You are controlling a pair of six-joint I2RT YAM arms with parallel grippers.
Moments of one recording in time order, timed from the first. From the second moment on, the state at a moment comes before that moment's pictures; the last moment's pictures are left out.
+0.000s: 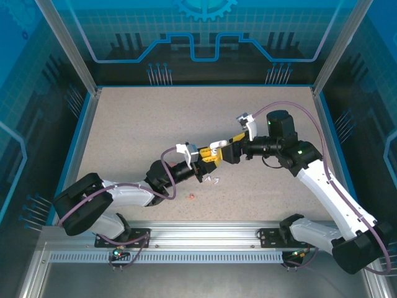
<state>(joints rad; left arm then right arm) -0.84 1.44 0.46 1.25 0.25 -0.25 0.43 1.08 1.07 -0.57 -0.72 0.22</state>
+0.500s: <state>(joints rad) -0.84 1.45 0.46 1.26 0.25 -0.25 0.43 1.13 1.06 -0.59 -0.68 0.22</state>
